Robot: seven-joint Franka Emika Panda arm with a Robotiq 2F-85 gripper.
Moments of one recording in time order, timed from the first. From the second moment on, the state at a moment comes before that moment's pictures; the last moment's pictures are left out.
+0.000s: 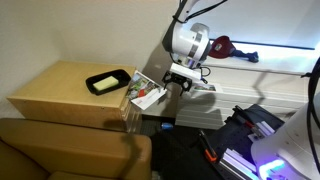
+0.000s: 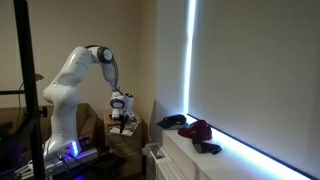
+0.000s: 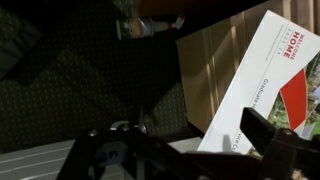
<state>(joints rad) -0.03 0.50 0.09 -2.39 0.87 2.82 -0.01</state>
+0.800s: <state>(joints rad) -0.19 0.64 0.38 -2.23 1.28 3.15 -0.22</state>
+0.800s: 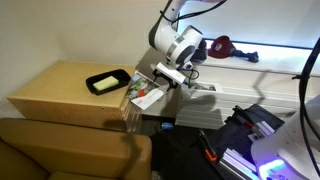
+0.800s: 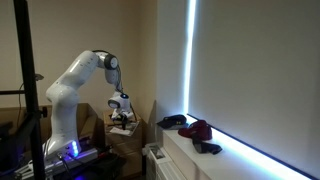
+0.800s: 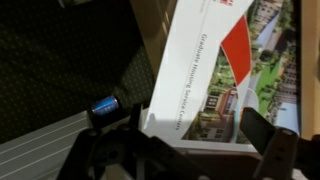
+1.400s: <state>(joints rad) -0.46 0.77 0.60 -2.04 1.58 3.30 -0.50</state>
